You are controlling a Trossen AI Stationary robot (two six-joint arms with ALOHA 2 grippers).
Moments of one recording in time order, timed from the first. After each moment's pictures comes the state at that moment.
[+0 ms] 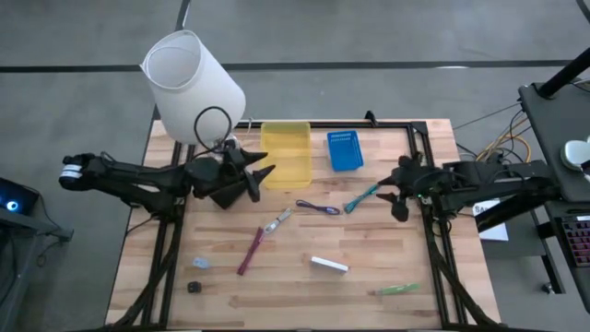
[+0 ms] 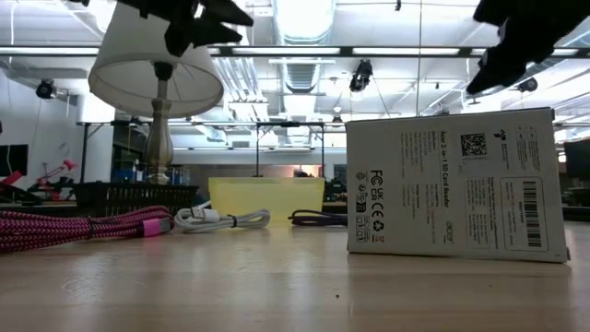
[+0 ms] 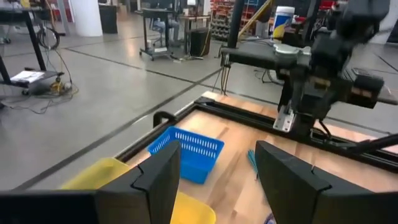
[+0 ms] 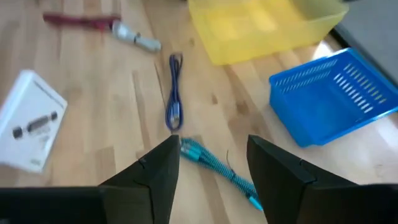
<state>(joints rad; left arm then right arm) -0.05 1.03 0.74 0.19 -0.53 -0.16 0.09 0.68 0.68 -0.75 0.24 0.29</state>
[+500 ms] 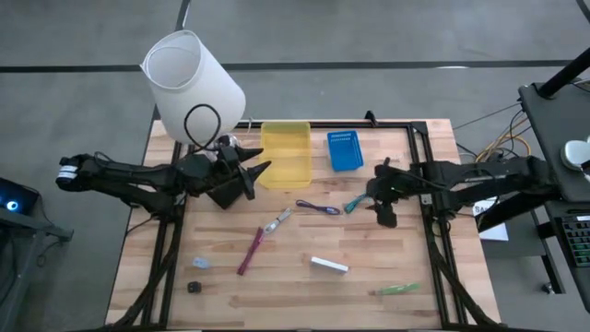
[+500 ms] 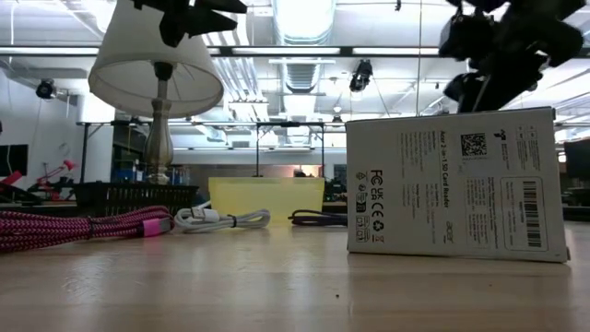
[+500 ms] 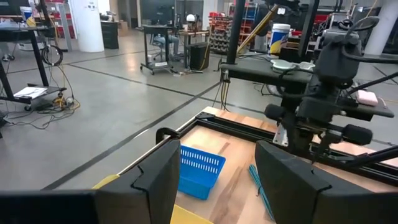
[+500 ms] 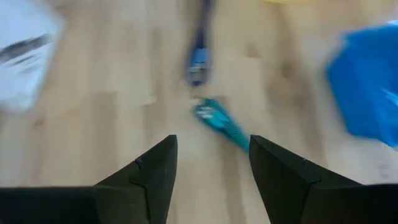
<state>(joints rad) -0.05 0.97 0.74 0.19 -0.53 -0.12 -0.02 1.01 0.73 -0.73 -0.02 0.06</state>
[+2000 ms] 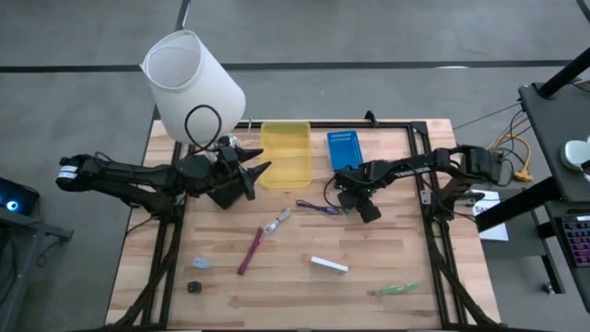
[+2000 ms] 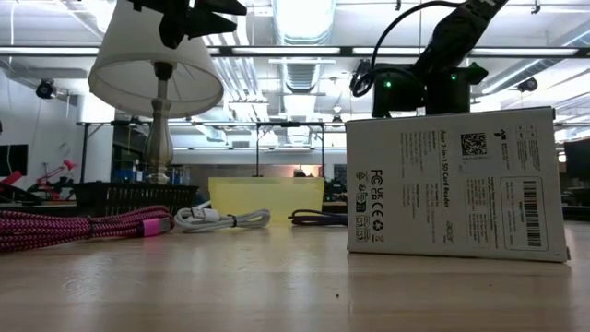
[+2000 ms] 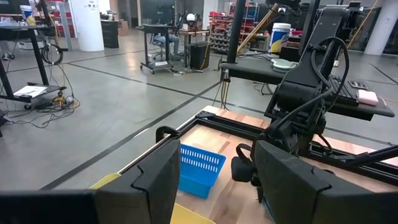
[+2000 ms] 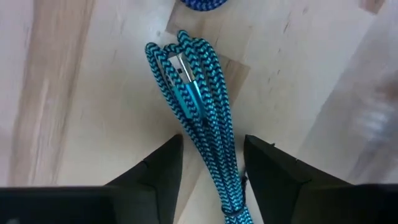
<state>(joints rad) -0.05 0.97 0.73 0.20 -0.53 -0.13 -0.18 1.67 0.87 -0.68 -0.03 -0.54</state>
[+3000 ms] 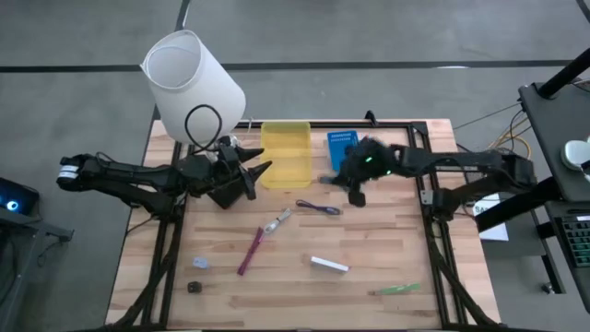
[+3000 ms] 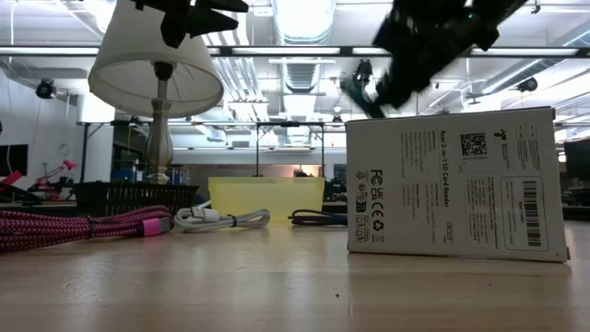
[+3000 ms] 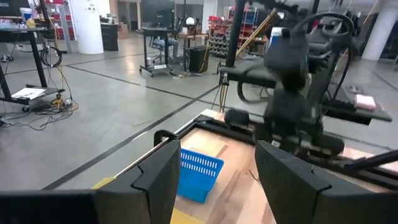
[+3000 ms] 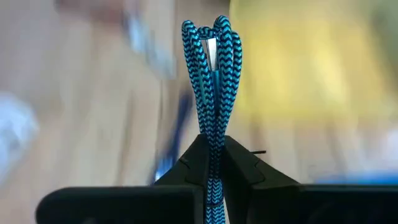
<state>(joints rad) -0.05 0.98 0.73 0.23 -0.53 -0.13 -0.26 1.26 0.82 -0.24 -0.22 -0.13</state>
